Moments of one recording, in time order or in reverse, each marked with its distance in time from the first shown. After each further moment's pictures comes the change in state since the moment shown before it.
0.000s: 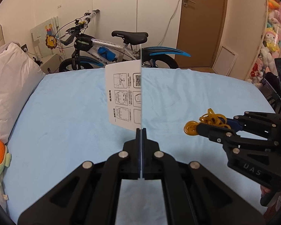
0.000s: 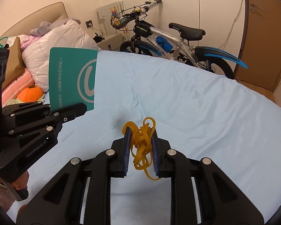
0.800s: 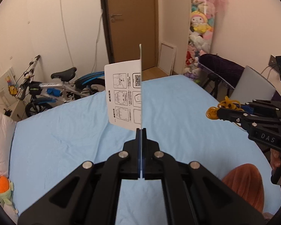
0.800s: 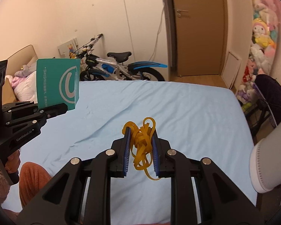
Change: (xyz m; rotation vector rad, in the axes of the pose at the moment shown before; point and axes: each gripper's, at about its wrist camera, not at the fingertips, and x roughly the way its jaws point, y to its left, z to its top) left arm -0.171 -0.274 0.016 0.323 -0.077 -0.247; right arm -0.344 -0.139 -0.124 0.251 -0.155 -0.263
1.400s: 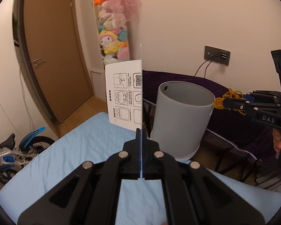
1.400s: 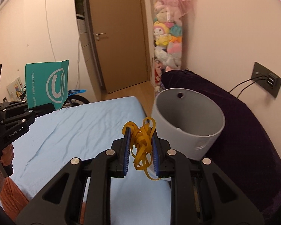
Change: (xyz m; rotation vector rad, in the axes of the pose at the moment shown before) left arm 0.029 -0.266 0.126 0.335 -0.126 -0.356; right arm -0.223 -0.268 -0.040 0.253 -0.133 -0.394
